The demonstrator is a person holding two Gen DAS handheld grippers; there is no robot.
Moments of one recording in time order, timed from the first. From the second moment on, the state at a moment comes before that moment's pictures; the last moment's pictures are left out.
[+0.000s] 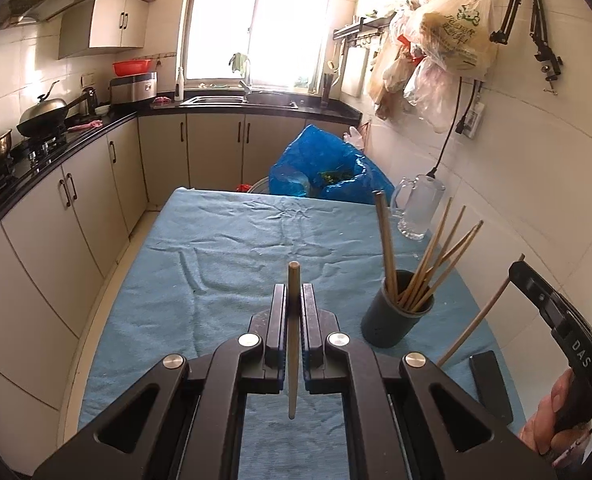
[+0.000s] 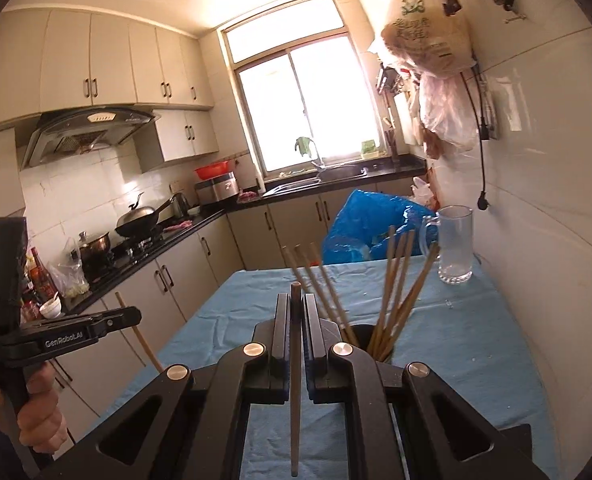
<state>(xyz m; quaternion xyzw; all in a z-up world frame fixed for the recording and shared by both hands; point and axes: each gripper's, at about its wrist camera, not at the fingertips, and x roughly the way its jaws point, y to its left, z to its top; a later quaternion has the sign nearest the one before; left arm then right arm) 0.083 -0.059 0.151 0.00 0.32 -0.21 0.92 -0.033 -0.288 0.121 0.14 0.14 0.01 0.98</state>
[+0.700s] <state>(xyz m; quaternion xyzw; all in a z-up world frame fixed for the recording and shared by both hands) 0.077 -0.137 0.238 0.02 0.25 -0.29 0.92 -0.055 -0.335 0.189 0.14 0.05 -0.03 0.99</state>
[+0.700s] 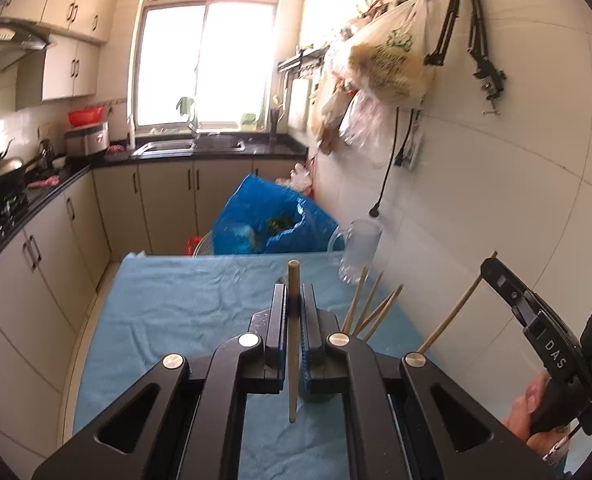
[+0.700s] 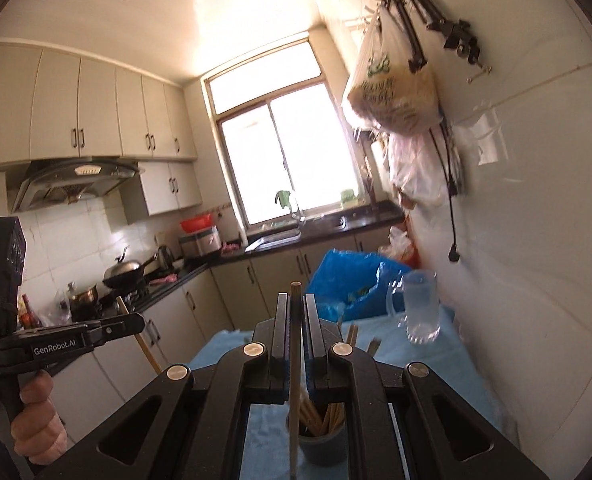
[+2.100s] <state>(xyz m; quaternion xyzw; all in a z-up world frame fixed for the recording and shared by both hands) 0.157 -0.204 0.154 0.04 0.30 -0.27 0.92 0.041 -0.368 0.120 0.17 0.16 -0.07 0.97</state>
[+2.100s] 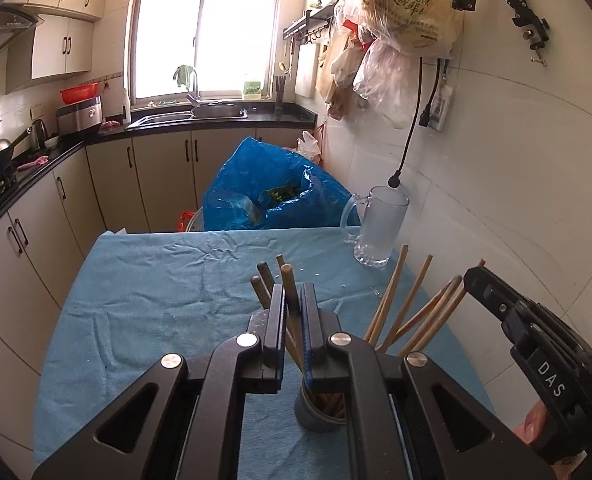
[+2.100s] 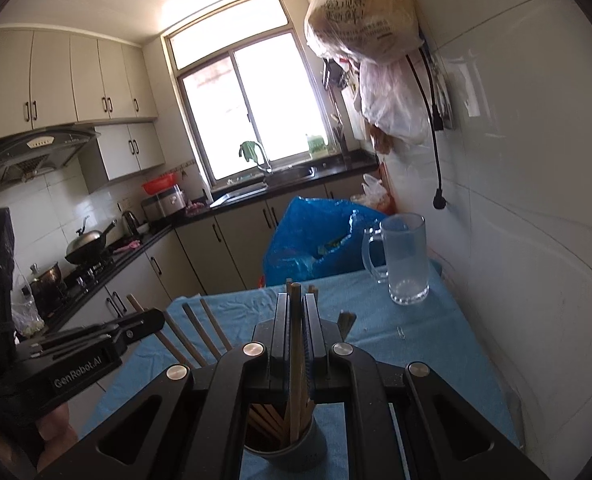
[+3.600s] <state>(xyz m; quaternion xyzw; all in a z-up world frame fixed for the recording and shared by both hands) -0.017 -0.052 0.106 0.04 0.25 -0.15 0.96 -0.130 -0.277 0.097 0.11 0.14 -0.19 0.97</state>
